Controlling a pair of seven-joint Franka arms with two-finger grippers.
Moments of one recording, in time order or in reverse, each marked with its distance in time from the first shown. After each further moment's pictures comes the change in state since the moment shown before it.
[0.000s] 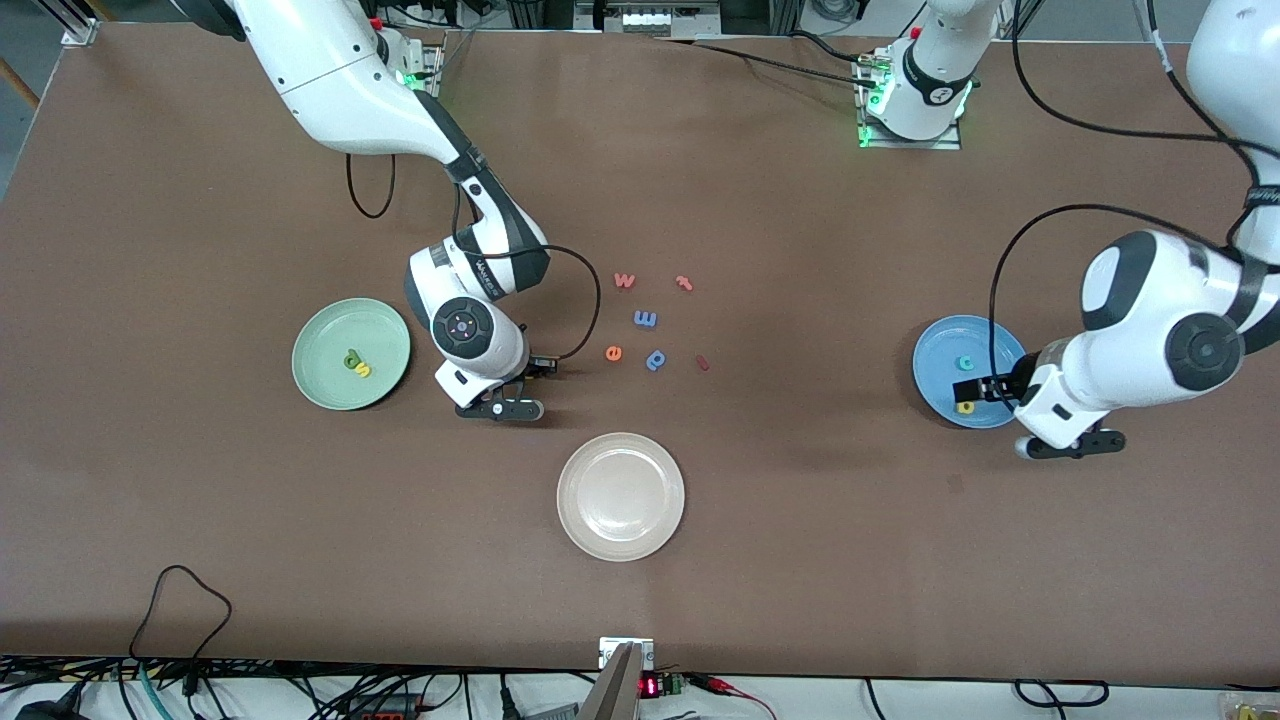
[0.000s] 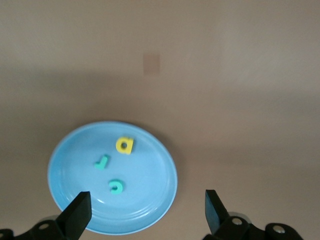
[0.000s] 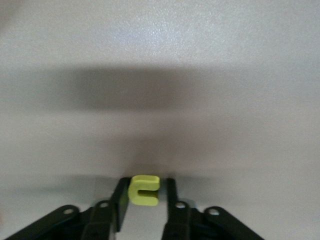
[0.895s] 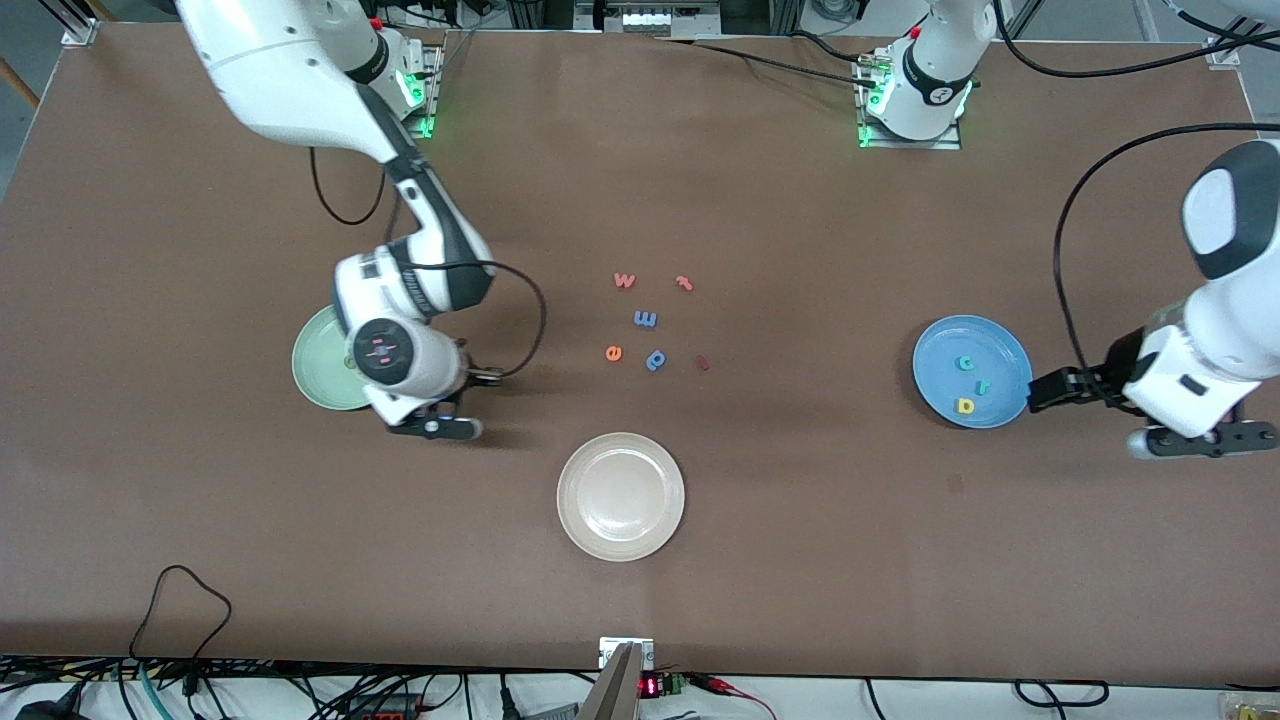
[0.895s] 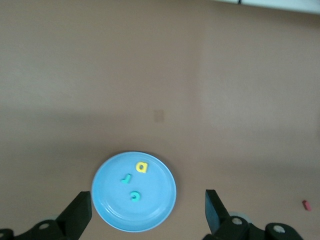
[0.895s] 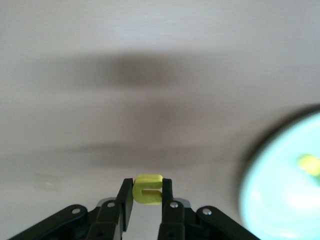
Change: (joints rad) left arm -0.466 -0.209 0.613 0.234 -0.340 -0.107 0.254; right arm -0.165 -0.106 -0.022 0.037 -0.005 -0.254 -0.110
